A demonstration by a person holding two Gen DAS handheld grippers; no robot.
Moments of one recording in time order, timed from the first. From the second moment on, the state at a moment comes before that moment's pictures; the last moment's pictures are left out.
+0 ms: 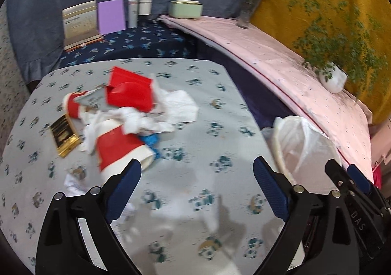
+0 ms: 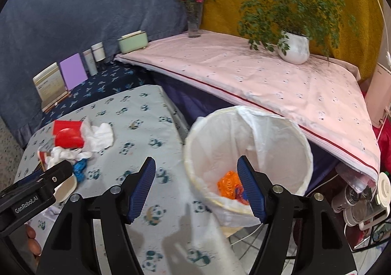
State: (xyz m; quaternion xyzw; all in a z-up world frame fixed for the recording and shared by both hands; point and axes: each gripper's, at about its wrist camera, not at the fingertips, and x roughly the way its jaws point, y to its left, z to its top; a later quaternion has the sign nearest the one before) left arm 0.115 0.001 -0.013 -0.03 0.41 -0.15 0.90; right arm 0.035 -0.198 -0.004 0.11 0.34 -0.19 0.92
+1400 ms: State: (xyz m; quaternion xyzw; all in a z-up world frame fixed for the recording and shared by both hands) left arm 0.123 0.155 -0.064 -0.14 0.49 -0.08 0.85; right arm 0.096 -0.028 -0.054 0.09 0.43 -0.01 0.90
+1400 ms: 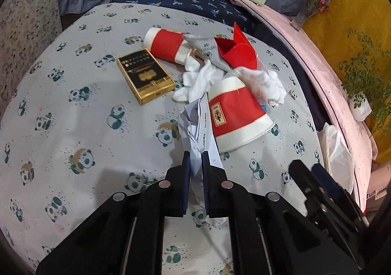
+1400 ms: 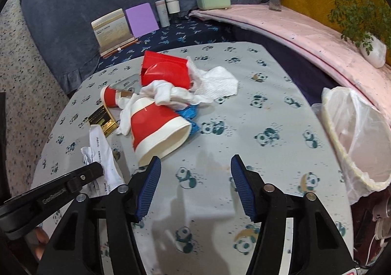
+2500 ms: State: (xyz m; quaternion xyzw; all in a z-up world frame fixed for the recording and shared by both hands) left arm 0.139 0.180 -0.054 -0.12 0.47 -0.06 0.87; right arm 0.138 0.014 -0.075 0.16 0.45 0.08 0.87
